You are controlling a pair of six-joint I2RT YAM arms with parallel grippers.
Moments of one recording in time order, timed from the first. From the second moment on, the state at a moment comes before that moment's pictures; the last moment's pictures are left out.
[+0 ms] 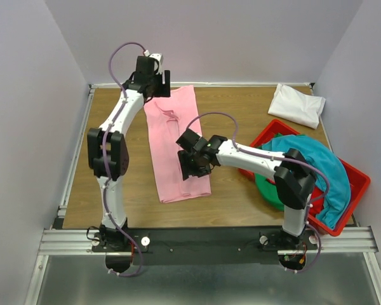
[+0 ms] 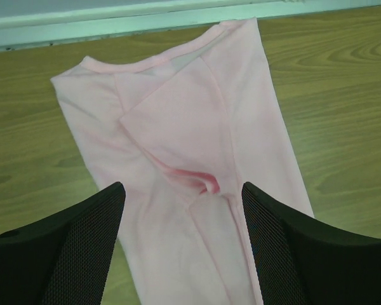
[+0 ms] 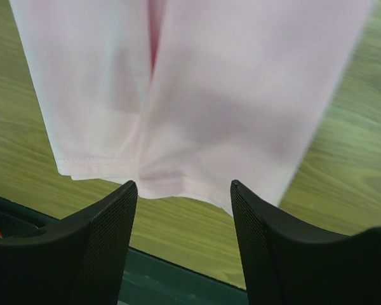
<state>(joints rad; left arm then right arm) -0.21 2.14 2.00 -0.48 0.05 -0.13 0.95 1.90 1.45 -0.71 0.03 0.65</state>
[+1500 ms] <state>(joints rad) -0.32 1.06 0.69 -0.58 -0.03 -0.60 0.93 1.75 1.13 -0.64 0.08 0.77</state>
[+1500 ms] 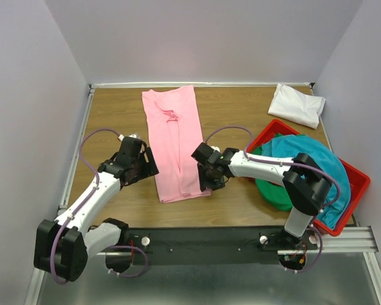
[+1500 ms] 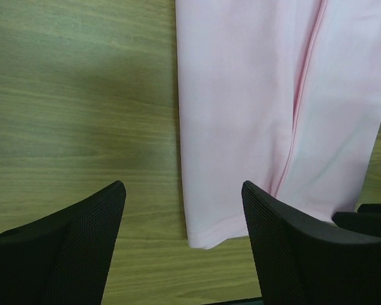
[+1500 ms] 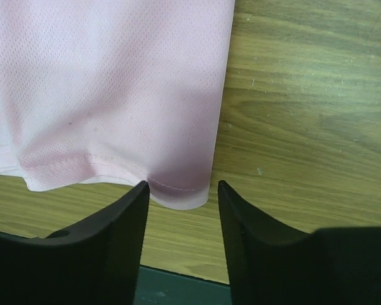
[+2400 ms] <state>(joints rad) -0.57 1.13 0.59 -0.58 -0.02 -0.81 0.93 1.75 1.08 -0.63 0.06 0.78</state>
